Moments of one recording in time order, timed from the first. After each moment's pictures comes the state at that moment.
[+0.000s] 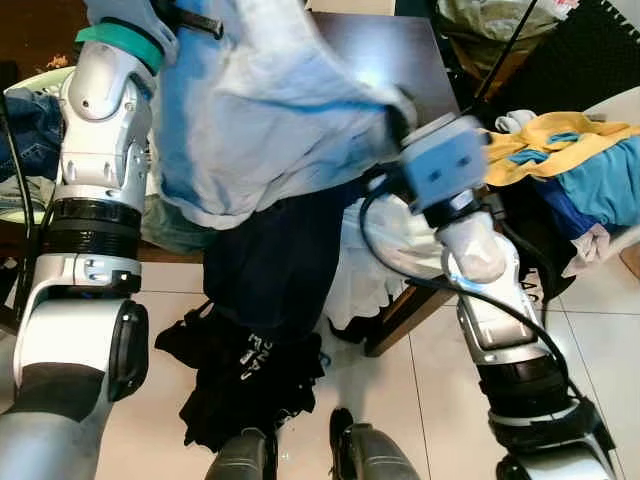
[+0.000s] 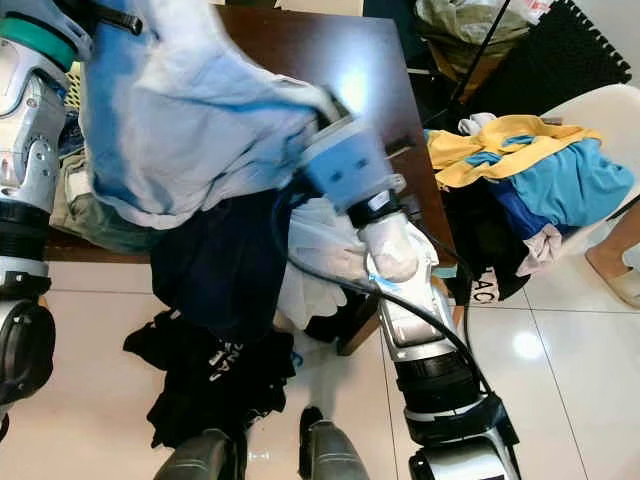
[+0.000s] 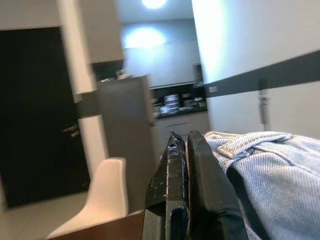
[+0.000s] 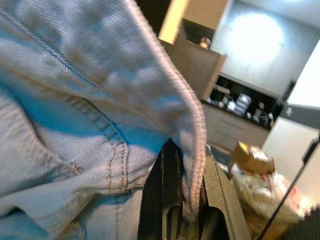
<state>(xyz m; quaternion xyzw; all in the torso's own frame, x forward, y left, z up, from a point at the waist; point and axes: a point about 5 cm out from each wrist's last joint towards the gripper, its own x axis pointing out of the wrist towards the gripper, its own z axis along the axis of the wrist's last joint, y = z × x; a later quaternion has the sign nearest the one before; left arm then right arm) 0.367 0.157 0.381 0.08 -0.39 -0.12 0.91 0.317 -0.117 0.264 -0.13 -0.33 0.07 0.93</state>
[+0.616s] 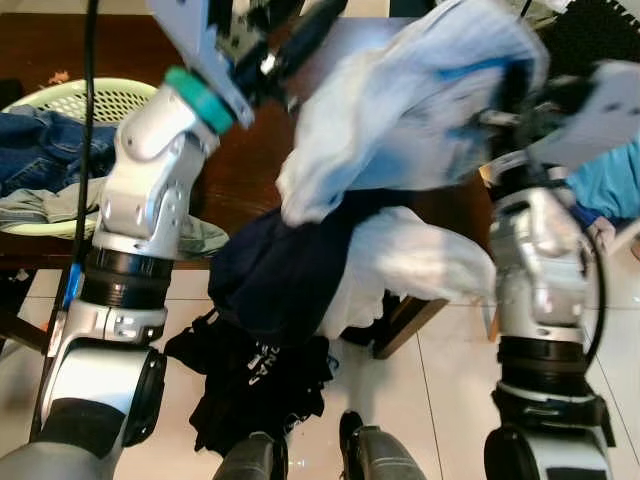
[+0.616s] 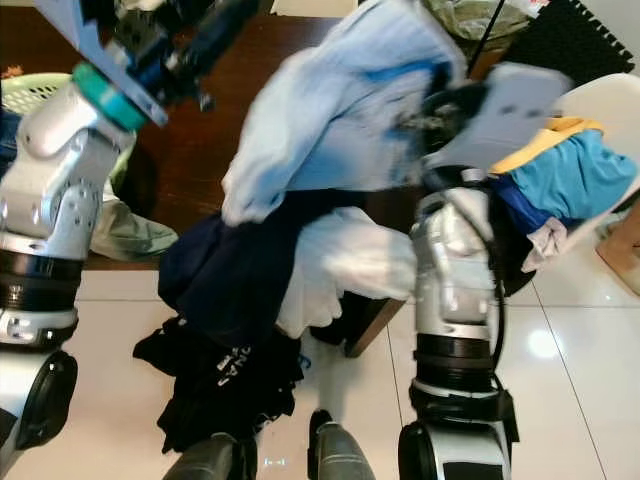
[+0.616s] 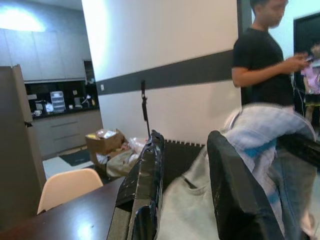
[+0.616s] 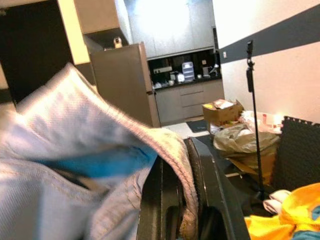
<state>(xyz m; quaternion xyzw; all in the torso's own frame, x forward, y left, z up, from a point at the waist) 0.336 0.115 0.347 0.01 -0.33 -0.36 0.87 0.325 -0.191 0.287 0.12 -0.32 -0.06 0.94</state>
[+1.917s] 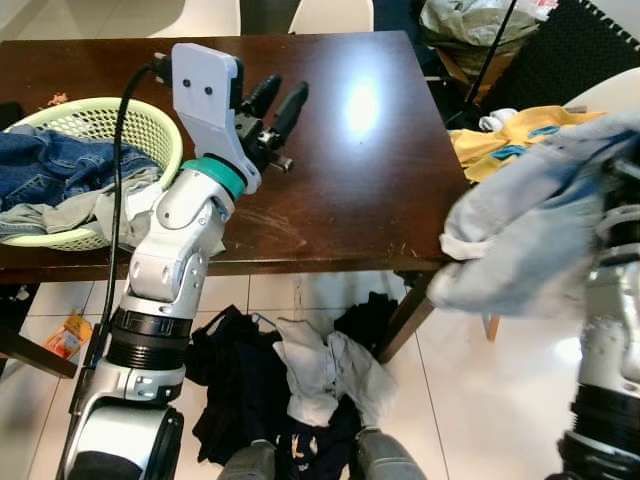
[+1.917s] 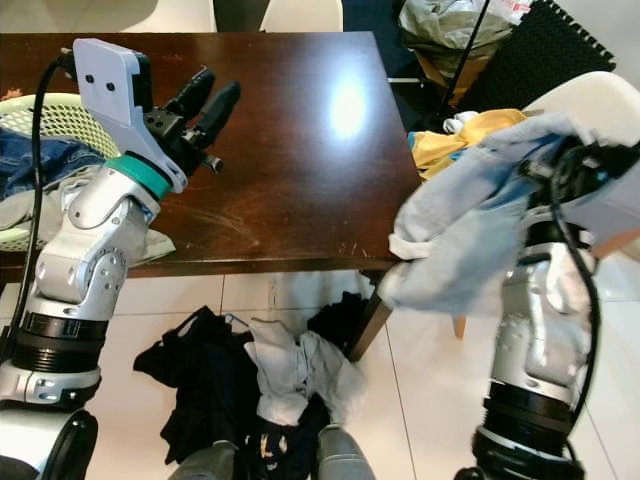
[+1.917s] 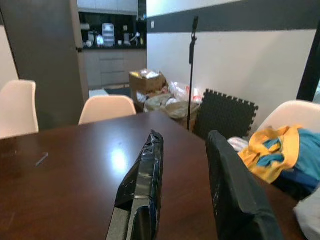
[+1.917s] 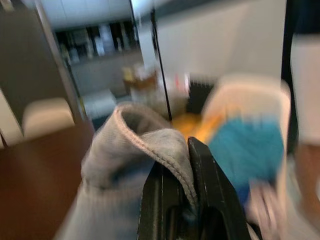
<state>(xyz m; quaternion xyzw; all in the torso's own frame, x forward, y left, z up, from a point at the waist) 0.342 0.116 0.268 -0.01 -0.20 -0.21 0.96 0.289 -0.260 0.189 0.09 -0.18 -0.21 0.96</state>
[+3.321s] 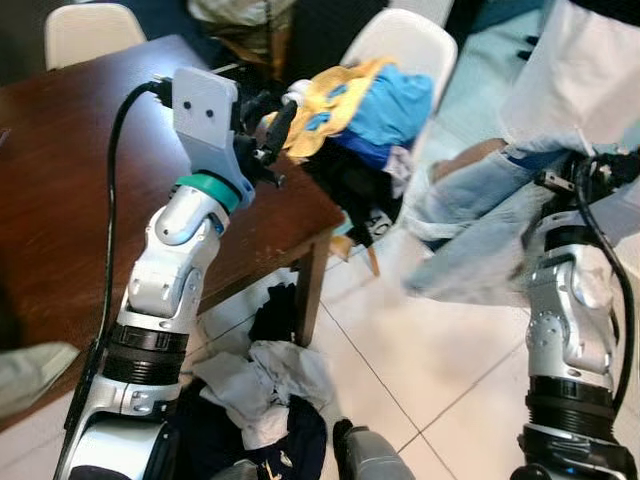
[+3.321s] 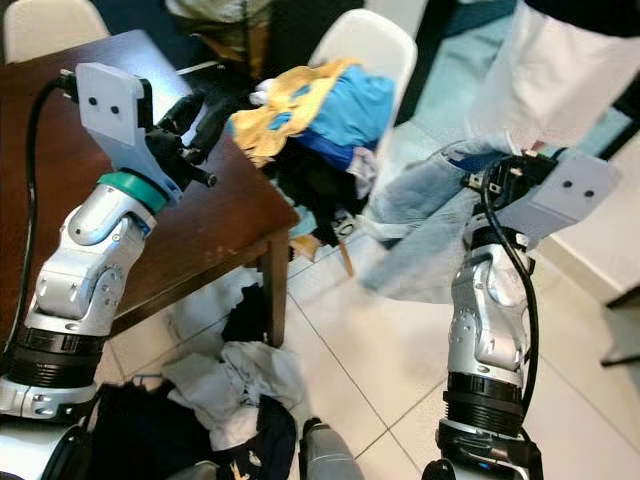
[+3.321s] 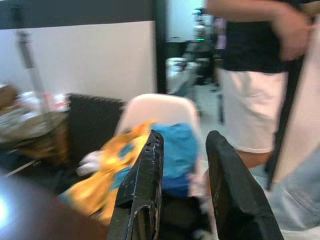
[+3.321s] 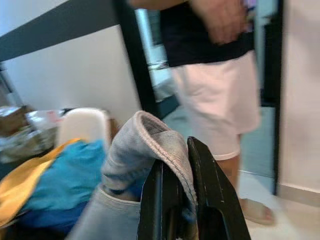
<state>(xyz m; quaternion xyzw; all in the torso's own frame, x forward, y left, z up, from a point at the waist) 0.338 0.115 0.260 0.00 -0.20 -0.20 0.96 0.312 -0.243 0.219 0.11 -0.22 -0.18 0.95</state>
